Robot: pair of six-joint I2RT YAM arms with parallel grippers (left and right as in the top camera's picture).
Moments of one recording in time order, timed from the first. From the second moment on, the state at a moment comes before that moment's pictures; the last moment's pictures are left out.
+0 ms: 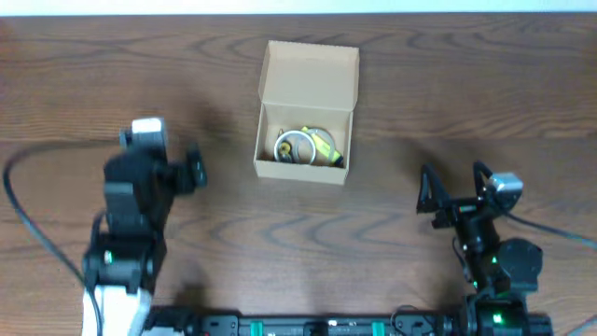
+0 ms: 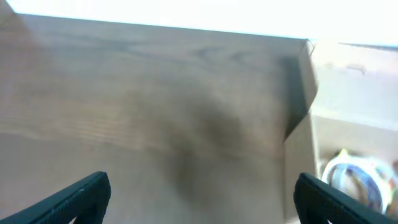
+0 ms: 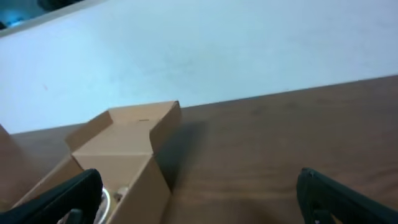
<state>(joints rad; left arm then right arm) -0.07 0.91 0.80 -0.44 -0.08 -0.12 -0.02 0.39 0.18 0.18 -0.21 0.29</state>
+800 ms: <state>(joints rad) -0.07 1.65 1.08 -0.21 0.13 -0.20 -0.02 1.51 0.64 0.31 -0.38 0.15</state>
